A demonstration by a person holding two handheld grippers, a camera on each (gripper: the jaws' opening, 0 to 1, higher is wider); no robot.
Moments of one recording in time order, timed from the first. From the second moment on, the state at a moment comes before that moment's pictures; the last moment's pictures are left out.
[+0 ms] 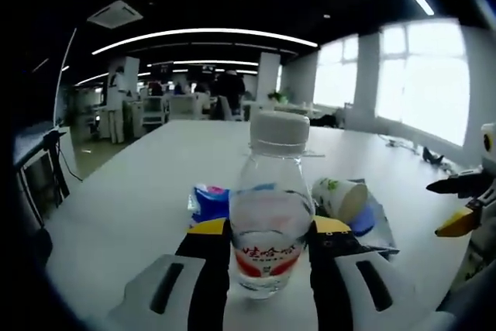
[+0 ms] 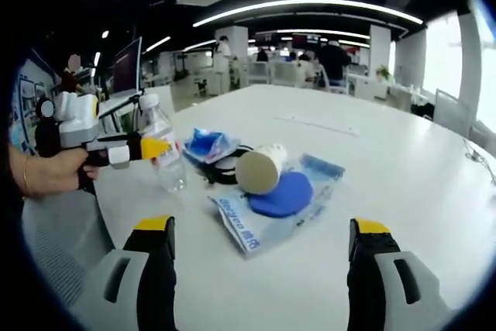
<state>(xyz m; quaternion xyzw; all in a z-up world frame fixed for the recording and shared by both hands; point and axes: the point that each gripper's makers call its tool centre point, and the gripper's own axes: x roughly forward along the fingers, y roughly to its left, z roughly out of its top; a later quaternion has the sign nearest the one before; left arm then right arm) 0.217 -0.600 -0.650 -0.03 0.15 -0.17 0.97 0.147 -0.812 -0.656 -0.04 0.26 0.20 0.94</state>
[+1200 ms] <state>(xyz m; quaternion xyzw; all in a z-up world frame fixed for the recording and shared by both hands) 0.253 -0.565 -0.598 -0.02 0.13 -0.16 0.98 0.153 -0.816 -0.658 -0.04 0.27 0.19 0.94</state>
